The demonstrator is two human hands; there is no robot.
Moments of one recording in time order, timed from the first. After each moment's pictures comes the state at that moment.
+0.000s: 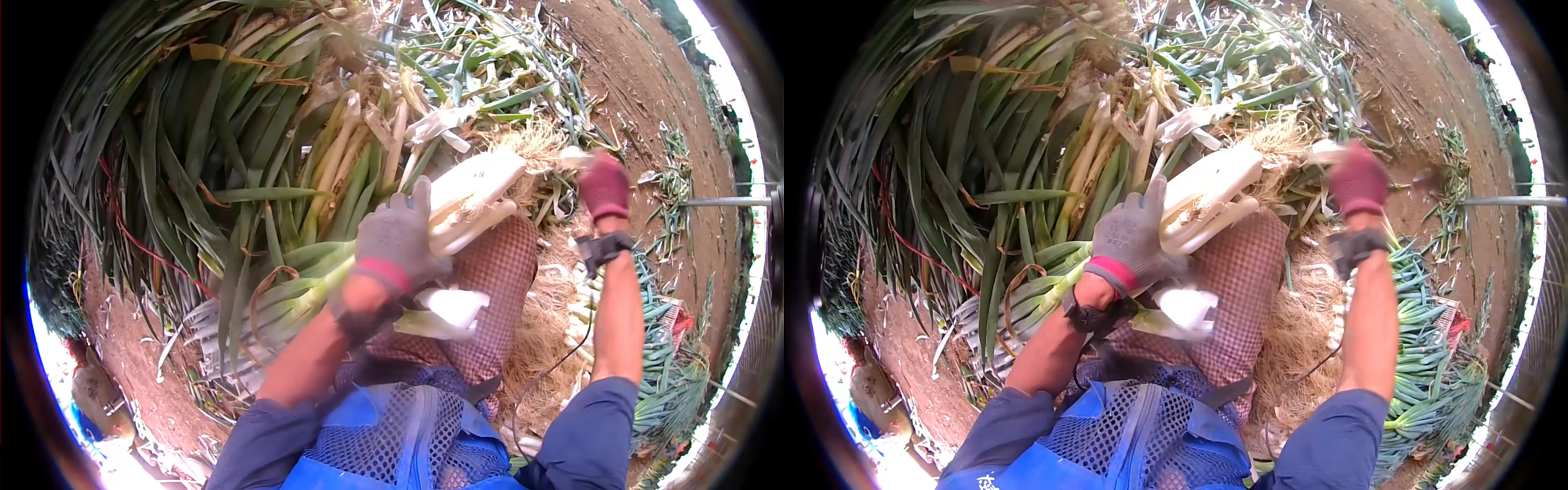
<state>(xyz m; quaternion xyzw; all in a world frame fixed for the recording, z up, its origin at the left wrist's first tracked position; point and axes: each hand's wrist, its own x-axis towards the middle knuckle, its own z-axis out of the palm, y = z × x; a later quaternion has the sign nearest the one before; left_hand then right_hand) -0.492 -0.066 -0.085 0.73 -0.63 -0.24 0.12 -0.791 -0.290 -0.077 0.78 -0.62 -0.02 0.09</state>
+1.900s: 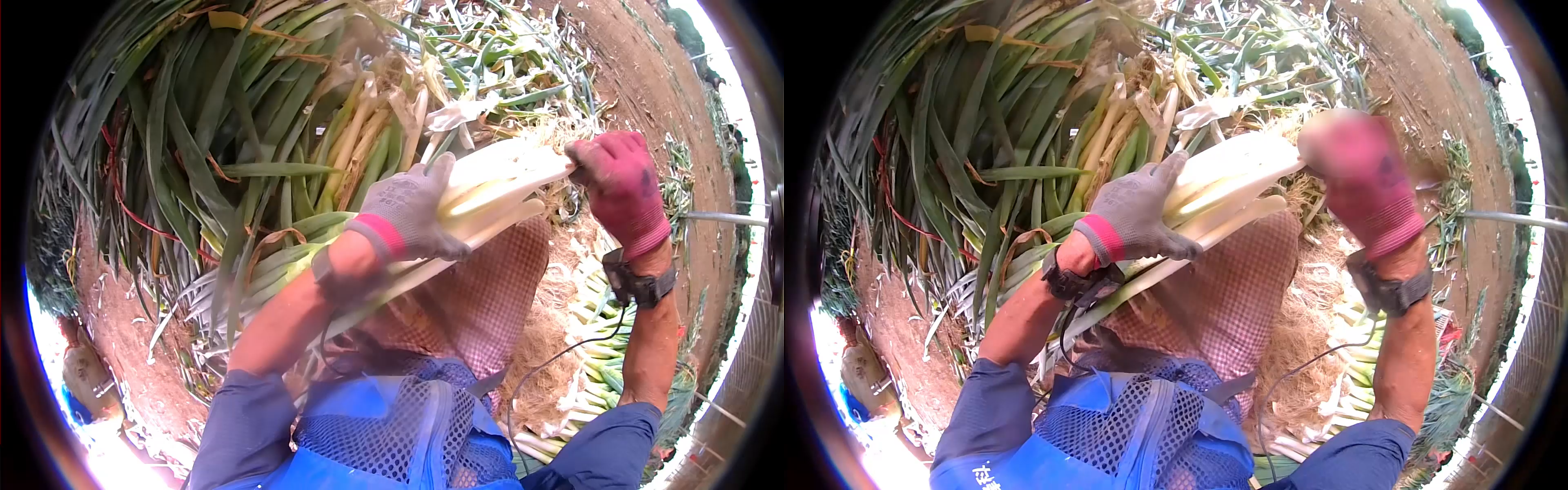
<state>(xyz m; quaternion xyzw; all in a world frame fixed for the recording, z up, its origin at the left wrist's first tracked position) -0.449 -0.074 -0.078 0.64 -0.67 -0.30 0.20 -0.701 -0.220 0.027 0.97 -0.19 0.12 0.11</state>
